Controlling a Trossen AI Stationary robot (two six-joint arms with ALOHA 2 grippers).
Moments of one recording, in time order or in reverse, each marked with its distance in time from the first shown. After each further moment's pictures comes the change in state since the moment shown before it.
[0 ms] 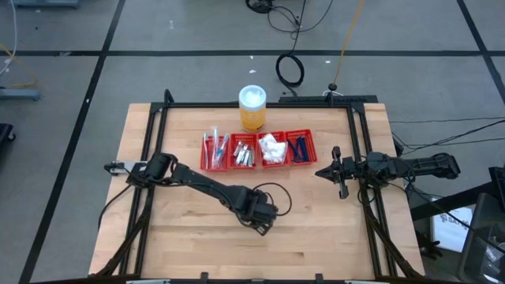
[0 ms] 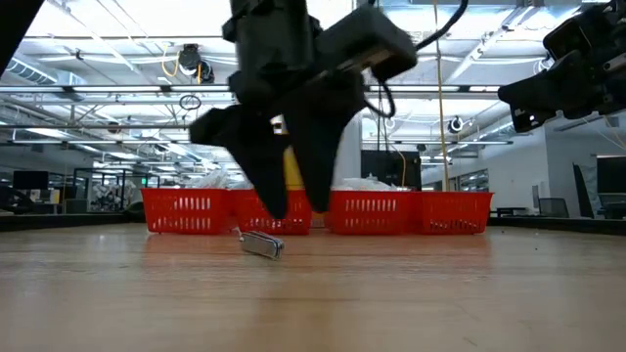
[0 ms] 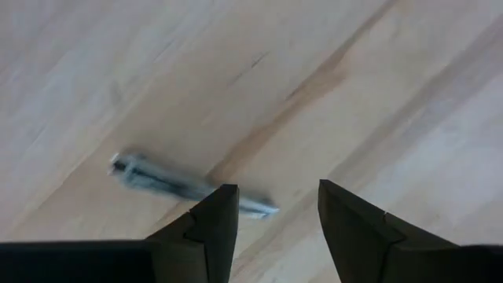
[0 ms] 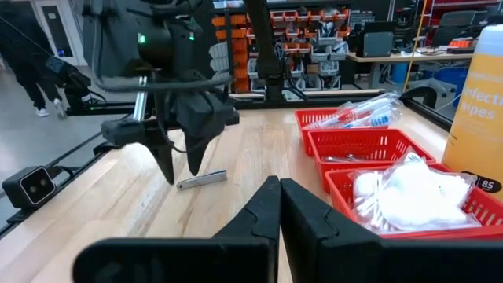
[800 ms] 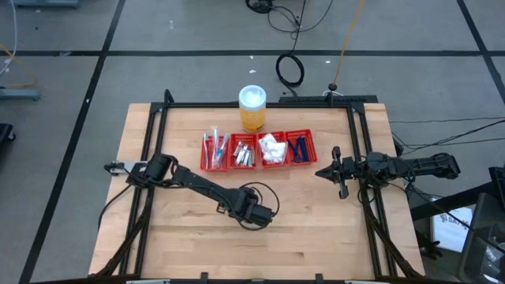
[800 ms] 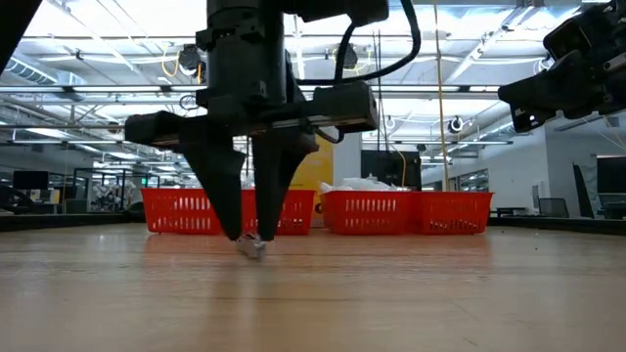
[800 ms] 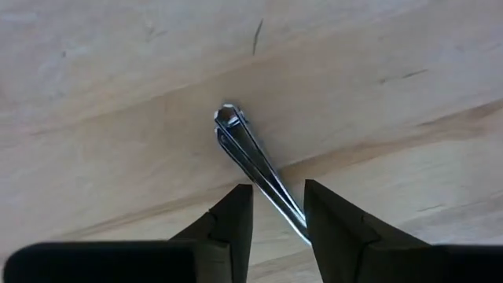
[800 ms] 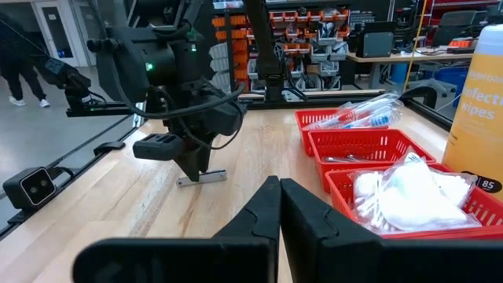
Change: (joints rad) left arm -0.016 0.003 -0.045 -0.120 -0.041 -0.460; right arm 0.000 0.000 0.000 0.000 0.000 0.002
